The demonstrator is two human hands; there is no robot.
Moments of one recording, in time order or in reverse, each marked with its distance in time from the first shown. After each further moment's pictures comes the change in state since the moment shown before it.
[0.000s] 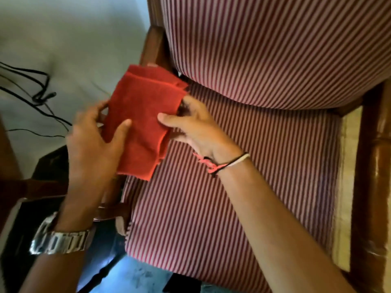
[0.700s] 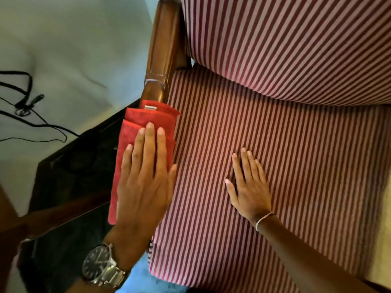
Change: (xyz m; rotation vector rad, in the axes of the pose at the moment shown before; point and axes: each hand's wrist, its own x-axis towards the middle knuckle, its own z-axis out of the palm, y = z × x) left_hand 0.014 -0.075 0.068 0.650 -0.270 0.487; right_hand -0.001 0.210 -0.121 -1.777 0.338 -0.095
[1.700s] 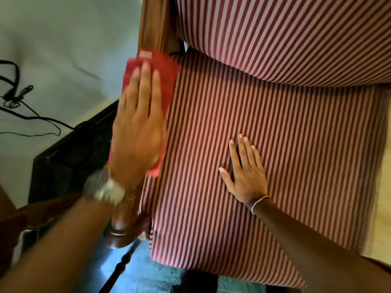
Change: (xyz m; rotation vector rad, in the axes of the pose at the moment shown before) left_hand 0.074 -0.014 -0.002 -0.107 0.111 0.069; right_hand -0.002 0.000 0.011 -0.060 0.040 0.023
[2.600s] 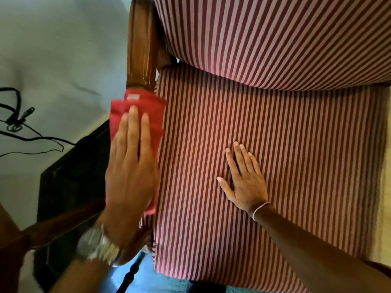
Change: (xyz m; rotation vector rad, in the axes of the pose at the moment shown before) left_hand -0.041 0.007 -0.004 0.027 -0.111 -0.036; right_hand 0.001 0.005 0.002 0.032 0.038 -0.010
